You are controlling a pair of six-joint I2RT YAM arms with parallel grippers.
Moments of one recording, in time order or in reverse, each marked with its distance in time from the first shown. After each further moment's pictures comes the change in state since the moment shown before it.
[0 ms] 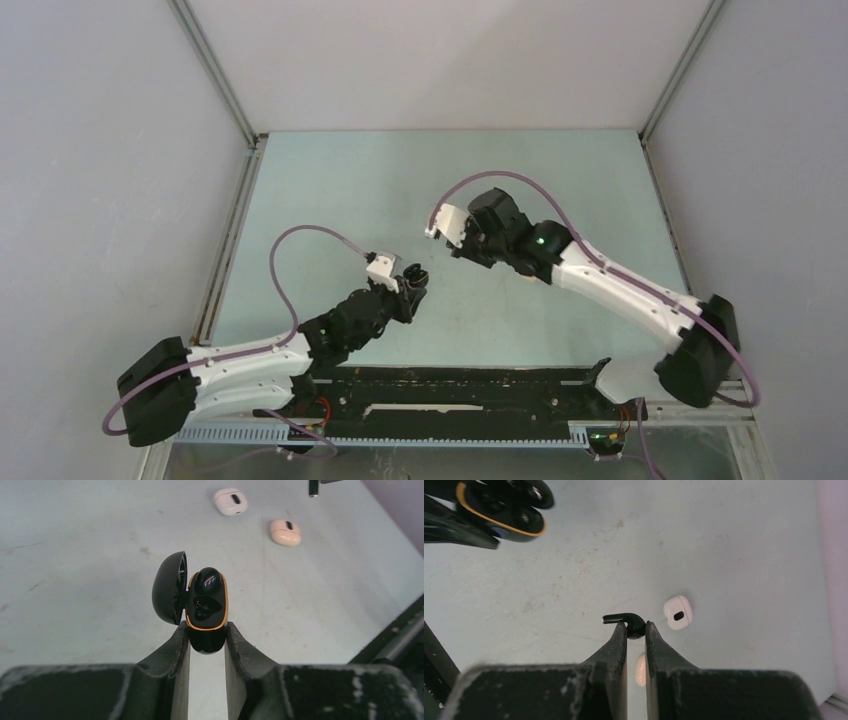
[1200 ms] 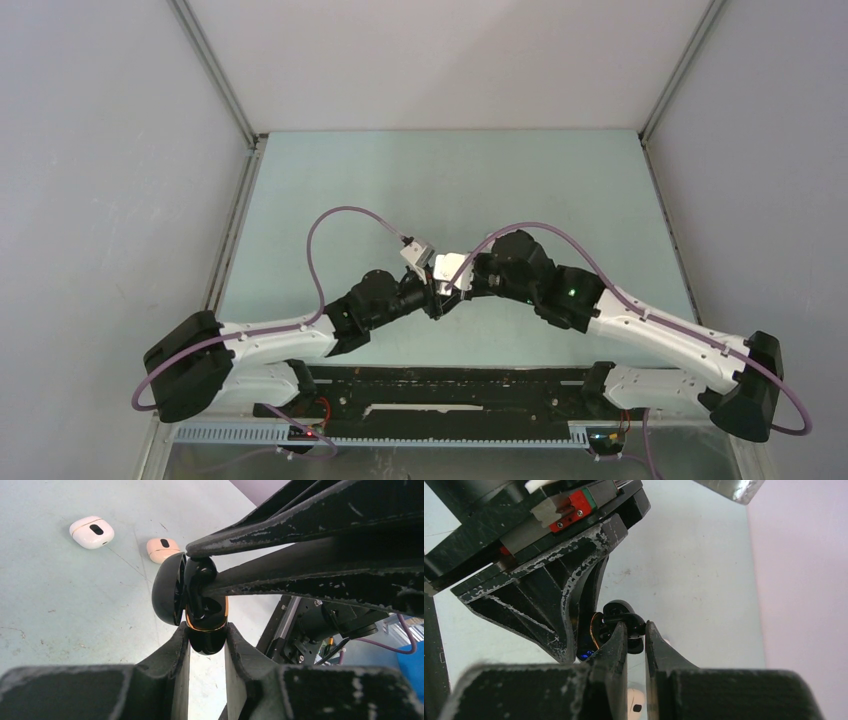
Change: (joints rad) left arm 0.029 0.249 0.165 0.261 0.457 -0.041; right arm 0.171 -0.338 -0.306 0.264 -0.016 -0.184
